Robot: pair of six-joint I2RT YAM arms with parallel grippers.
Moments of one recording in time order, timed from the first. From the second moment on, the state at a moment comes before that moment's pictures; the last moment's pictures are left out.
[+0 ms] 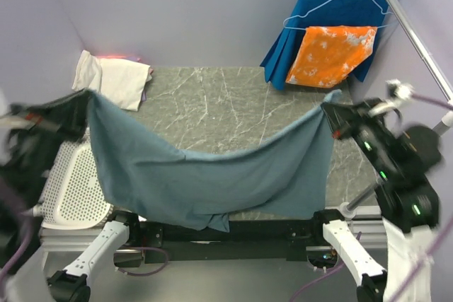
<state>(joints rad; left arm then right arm) -0.20 0.74 1.83 -0.77 0.08 -0.44 0.13 0.68 1.46 -0.71 -0.29 0.36</state>
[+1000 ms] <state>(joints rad) -0.01 2.08 1.89 -0.17 0.02 -0.42 0.07 2.15 1.84 -0.46 0.18 0.39</state>
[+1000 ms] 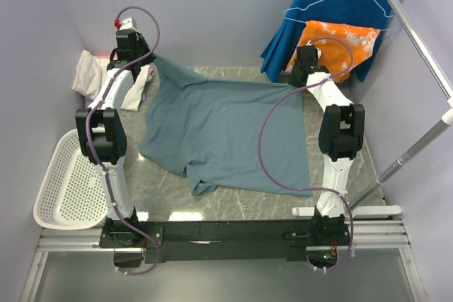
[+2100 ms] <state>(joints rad) 0.01 1.55 1.27 -0.30 0.30 -0.66 0.12 1.69 1.29 -0.48 0.10 0.38</state>
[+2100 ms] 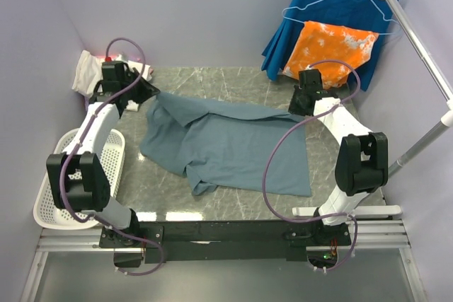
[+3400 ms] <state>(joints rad) 0.02 1.80 1.26 -0.16 0.37 -0.68 0.15 1.87 1.43 -0.47 0.01 0.46</state>
